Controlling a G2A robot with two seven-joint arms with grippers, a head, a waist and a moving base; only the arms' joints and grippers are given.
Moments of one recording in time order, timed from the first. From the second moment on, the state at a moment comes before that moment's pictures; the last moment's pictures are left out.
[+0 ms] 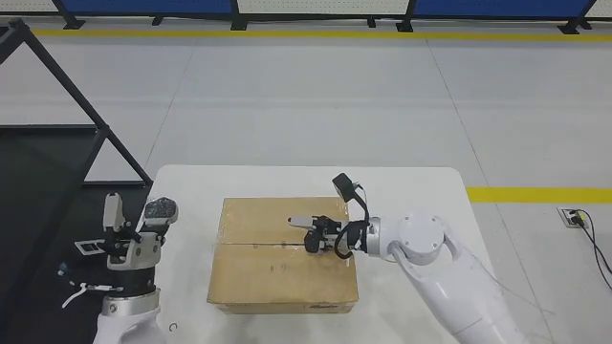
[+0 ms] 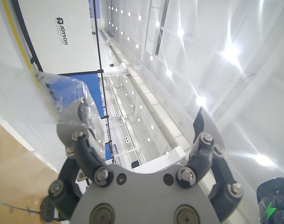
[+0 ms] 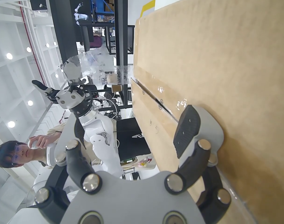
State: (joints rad) left arm 1.42 -1.32 -1.61 -2.02 -0.34 -0.29 0.06; right arm -0.61 -1.30 0.97 -1.25 0.23 0.07 0.94
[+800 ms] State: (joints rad) left arm 1.40 -1.34 -1.44 -2.08 -0.17 -0.26 0.06; right arm -0.63 -1.30 0.99 -1.26 0.22 0.06 0.92
